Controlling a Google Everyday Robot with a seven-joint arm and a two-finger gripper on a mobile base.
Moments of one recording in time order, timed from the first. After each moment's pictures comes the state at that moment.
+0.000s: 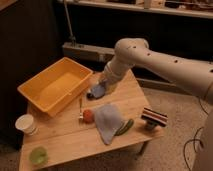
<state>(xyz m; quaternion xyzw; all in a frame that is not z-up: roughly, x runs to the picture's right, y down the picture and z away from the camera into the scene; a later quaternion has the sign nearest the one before) -0.030 -0.014 0.701 -0.20 -0.28 -0.18 0.92</state>
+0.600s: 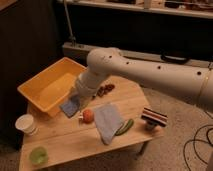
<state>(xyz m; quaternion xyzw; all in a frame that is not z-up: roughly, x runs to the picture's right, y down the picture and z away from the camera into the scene) -0.154 0.051 0.619 -0.18 -0.38 -0.30 0.85</state>
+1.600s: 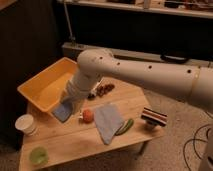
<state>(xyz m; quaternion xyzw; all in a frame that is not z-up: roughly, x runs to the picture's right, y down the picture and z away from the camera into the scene) -0.182 0.061 0.611 -0.19 -0.39 -0.34 0.83</state>
